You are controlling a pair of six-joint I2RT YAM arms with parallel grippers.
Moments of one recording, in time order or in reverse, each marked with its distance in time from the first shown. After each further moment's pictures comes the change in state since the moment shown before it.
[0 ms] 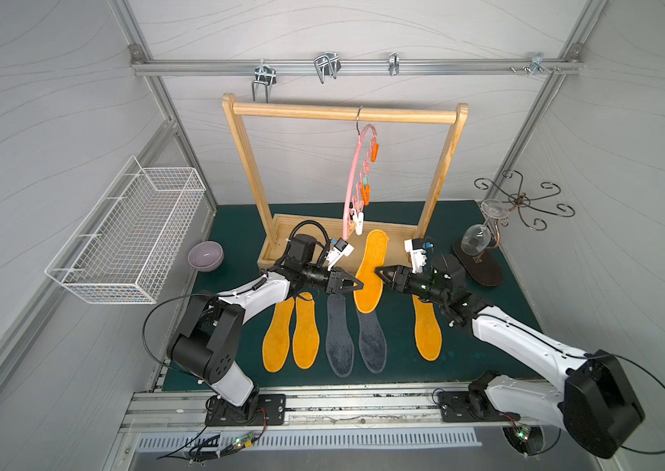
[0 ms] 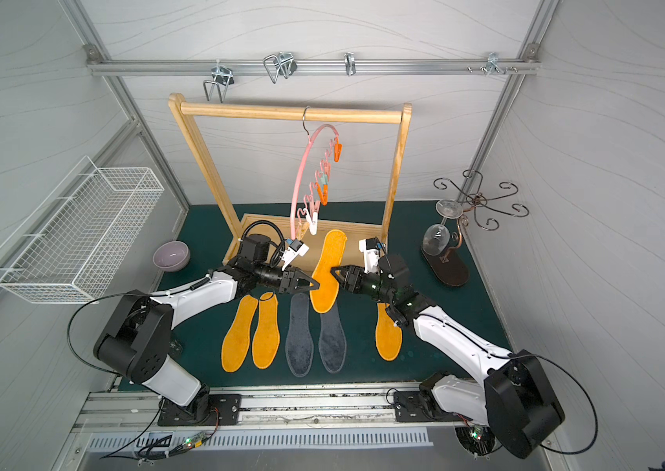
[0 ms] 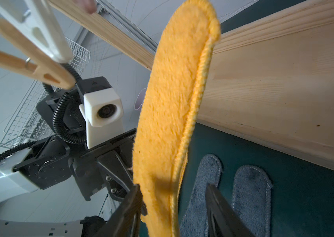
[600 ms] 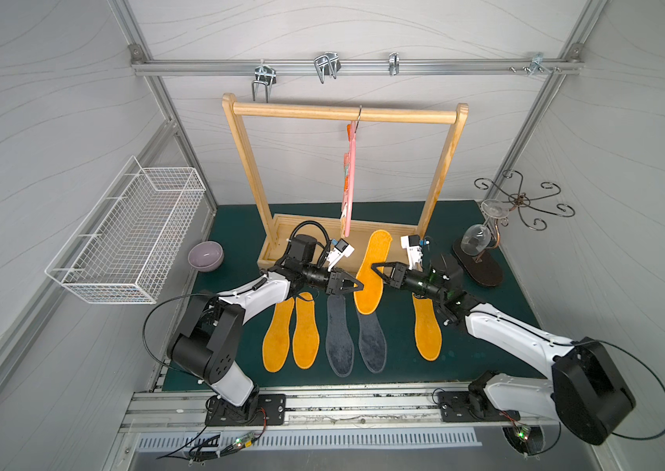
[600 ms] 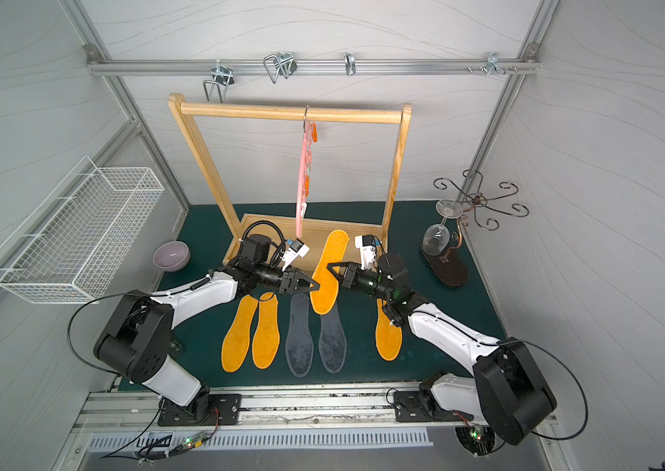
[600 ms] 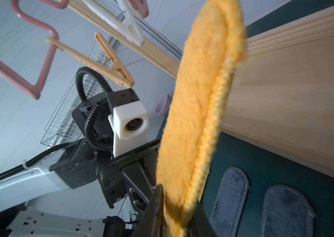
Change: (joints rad) left arm -0.003 0.001 0.000 -0.014 0.007 0.012; right arm 0.004 0.058 -0.019 0.194 -0.069 0.072
